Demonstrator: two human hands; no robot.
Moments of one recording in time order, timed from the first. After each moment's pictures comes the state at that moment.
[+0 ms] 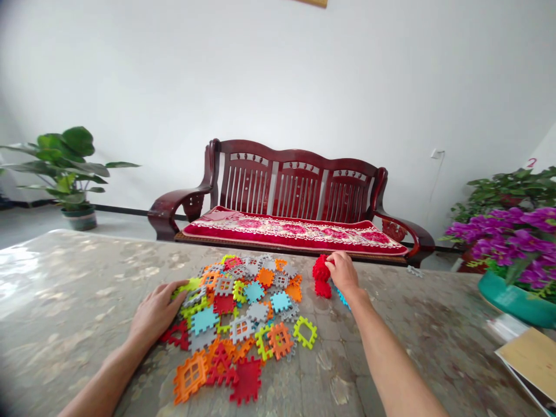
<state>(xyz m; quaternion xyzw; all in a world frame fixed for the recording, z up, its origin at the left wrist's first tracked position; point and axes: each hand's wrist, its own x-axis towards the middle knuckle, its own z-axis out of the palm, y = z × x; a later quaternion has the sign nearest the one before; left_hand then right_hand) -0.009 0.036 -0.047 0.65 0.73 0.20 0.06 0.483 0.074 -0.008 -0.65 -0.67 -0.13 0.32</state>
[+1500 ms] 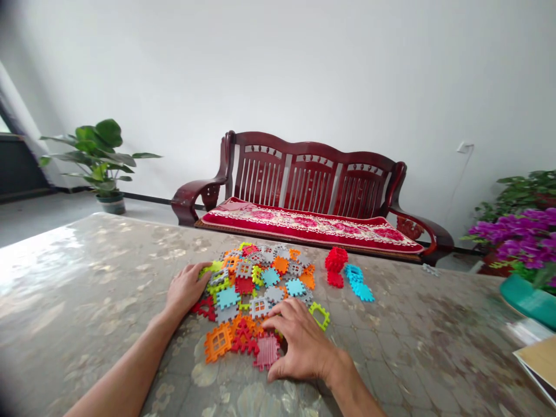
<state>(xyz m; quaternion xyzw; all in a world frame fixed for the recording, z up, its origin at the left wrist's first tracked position) -0.001 0.027 -0.036 0.64 0.73 0.23 0.06 0.306 -0.080 -0.001 -0.42 -0.88 0.15 0.18</state>
